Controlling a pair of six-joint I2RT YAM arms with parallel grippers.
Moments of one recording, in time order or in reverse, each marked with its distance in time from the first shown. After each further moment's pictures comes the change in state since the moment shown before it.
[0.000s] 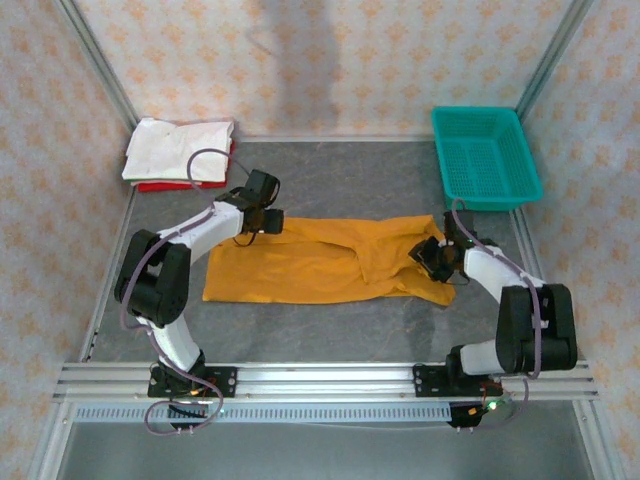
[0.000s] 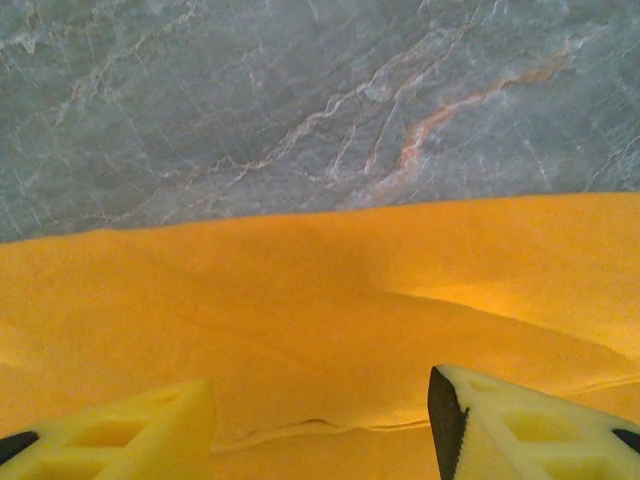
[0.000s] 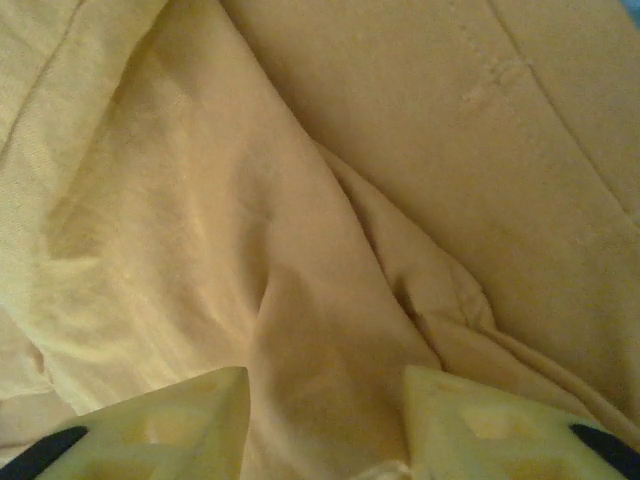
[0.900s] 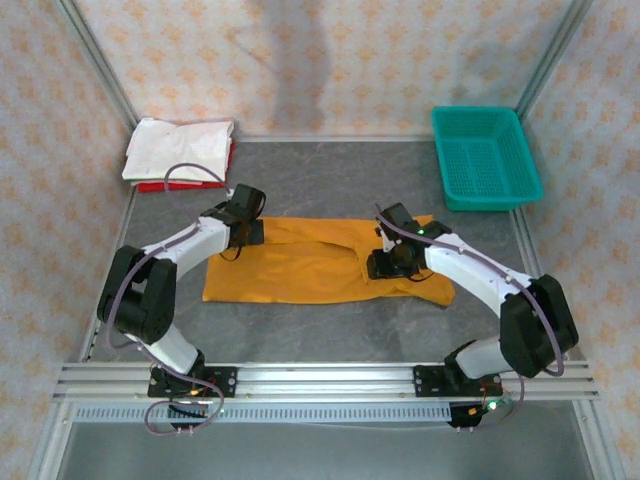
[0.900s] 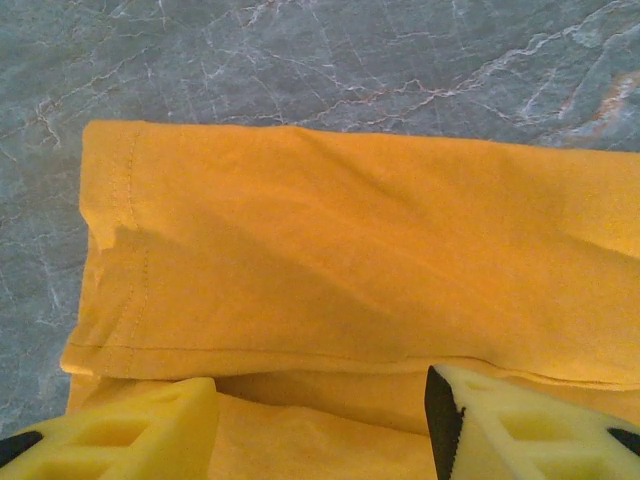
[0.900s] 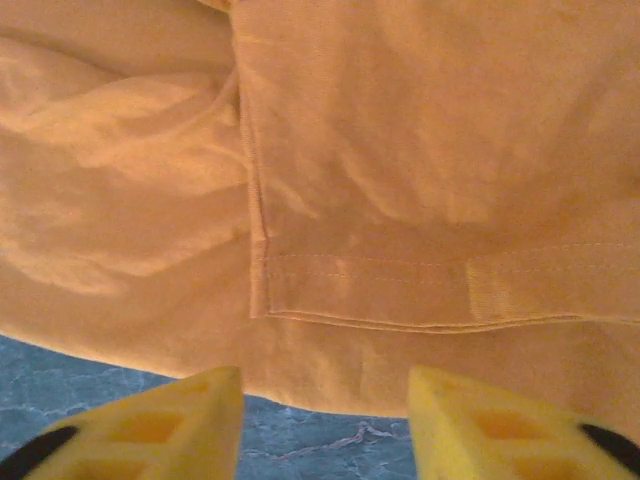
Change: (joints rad) left arm 0.042 -0.126 -0.173 0.027 -0.134 -0.097; right arm 0.500 0.010 0.259 -0.368 0.225 -0.441
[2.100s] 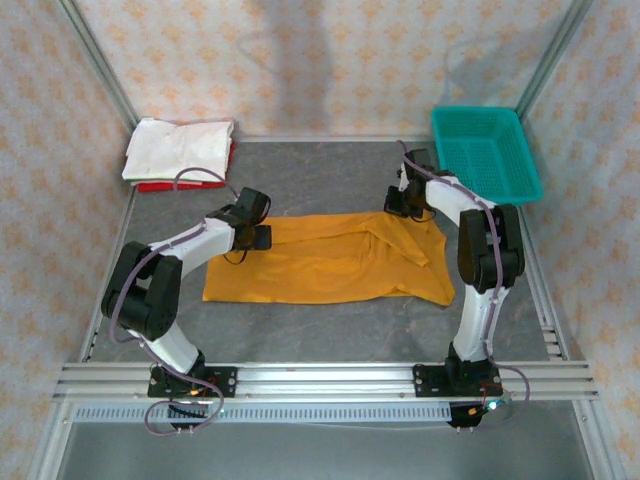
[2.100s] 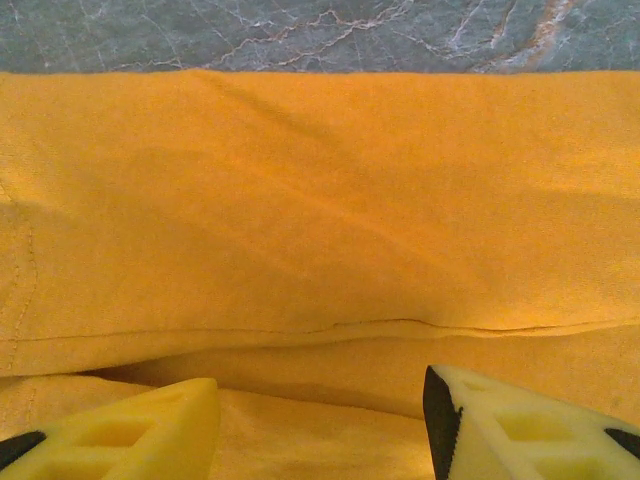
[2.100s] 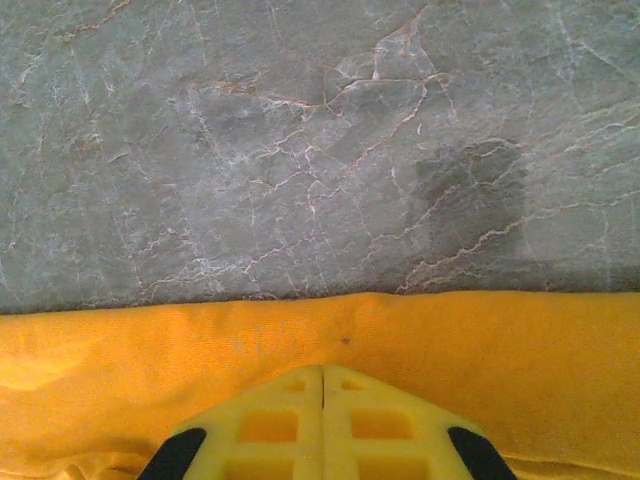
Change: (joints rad) left arm -0.024 0.024 -0.017 0.011 0.093 0.003; right arm -0.350 0.574 0.490 0.198 -0.135 -0.038
